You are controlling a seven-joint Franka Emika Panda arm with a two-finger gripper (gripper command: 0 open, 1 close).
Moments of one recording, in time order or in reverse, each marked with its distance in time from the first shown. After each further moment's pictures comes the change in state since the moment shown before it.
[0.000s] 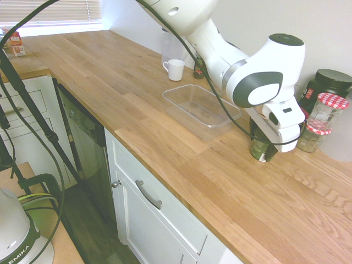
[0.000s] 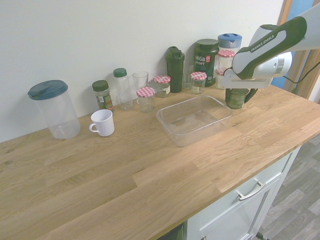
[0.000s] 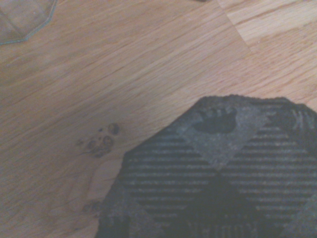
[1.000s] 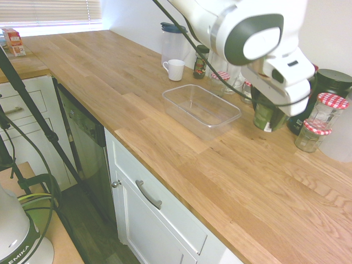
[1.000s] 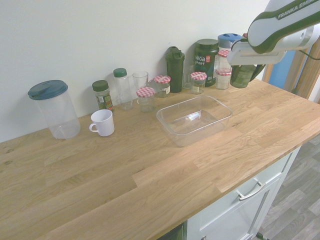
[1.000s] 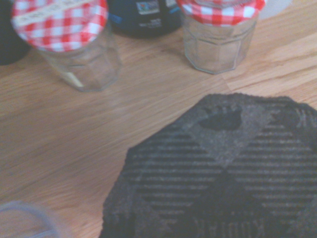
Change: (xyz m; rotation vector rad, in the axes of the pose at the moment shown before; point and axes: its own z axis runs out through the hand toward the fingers) arm -0.041 -0.001 -0.146 0.107 0.058 -0.127
